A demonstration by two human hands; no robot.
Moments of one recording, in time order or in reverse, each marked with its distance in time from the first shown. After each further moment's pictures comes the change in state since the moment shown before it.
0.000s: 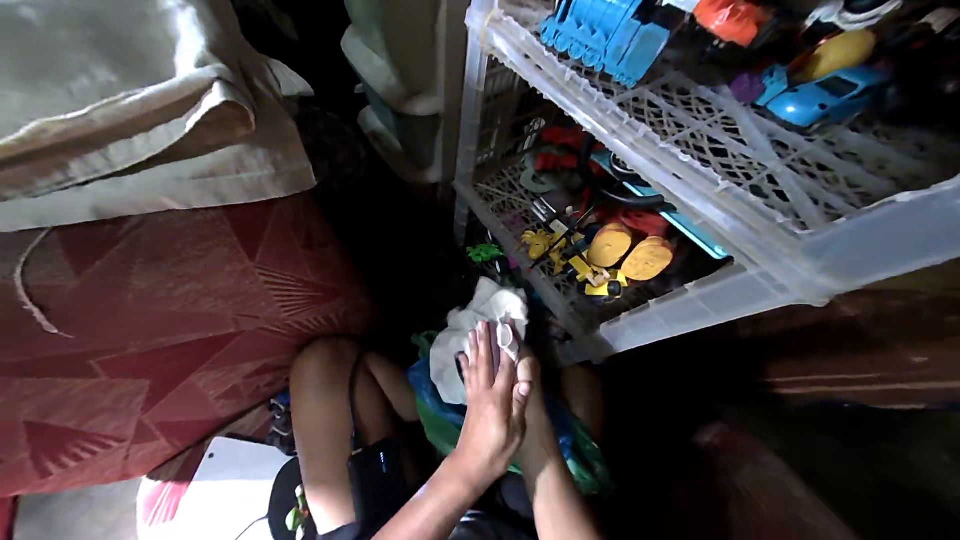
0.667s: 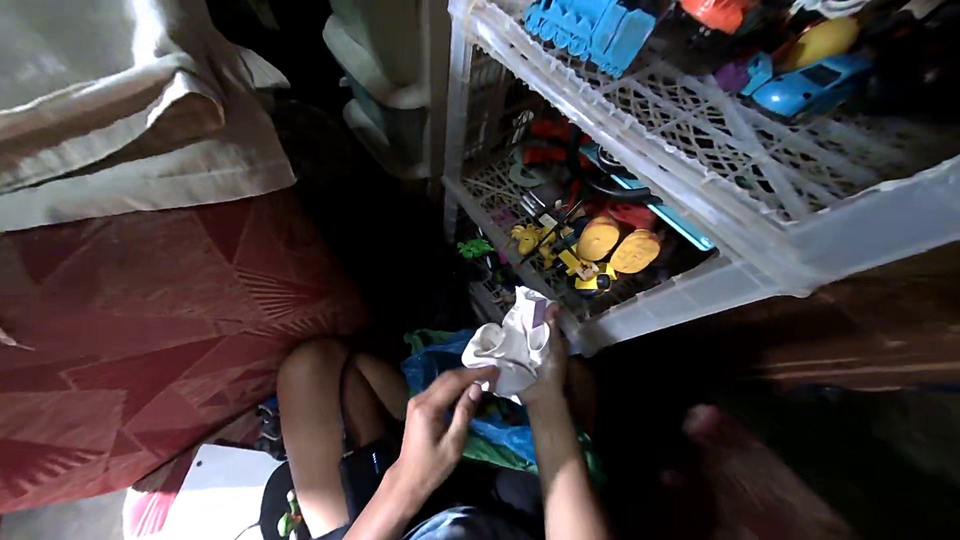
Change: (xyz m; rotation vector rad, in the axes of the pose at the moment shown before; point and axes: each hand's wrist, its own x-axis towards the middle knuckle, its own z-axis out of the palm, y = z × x) left_hand -0.004 0.006 -0.057 -0.216 0.024 0.164; right_hand 0.036 -0.023 -0.028 0.011 0.003 -0.079
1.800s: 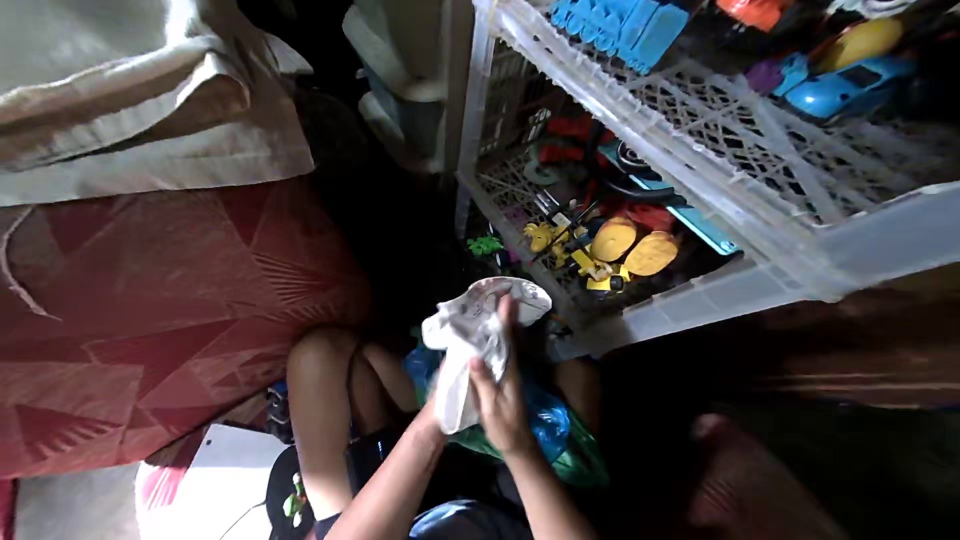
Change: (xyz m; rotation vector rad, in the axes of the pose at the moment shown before) left_hand 0.007 -0.029 0.023 -0.812 0.060 -0.545; right_hand -0.066 0.023 0.028 -0.658 -0.404 -0.570
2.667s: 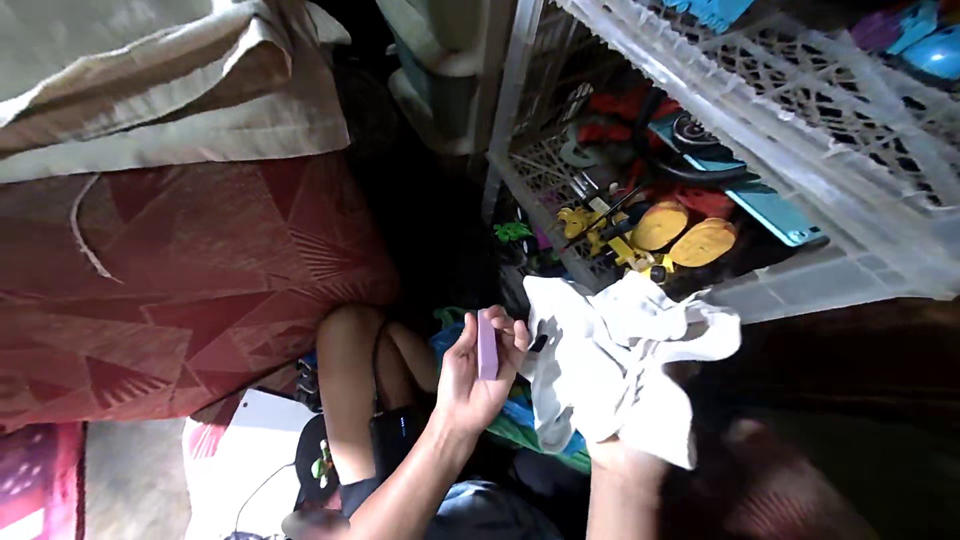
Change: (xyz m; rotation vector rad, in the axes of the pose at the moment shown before) left_hand 0.003 0.039 0.027 -1.105 0.096 -0.112; right_hand -0.044 0.048 -0.069 0.571 0.372 0.103
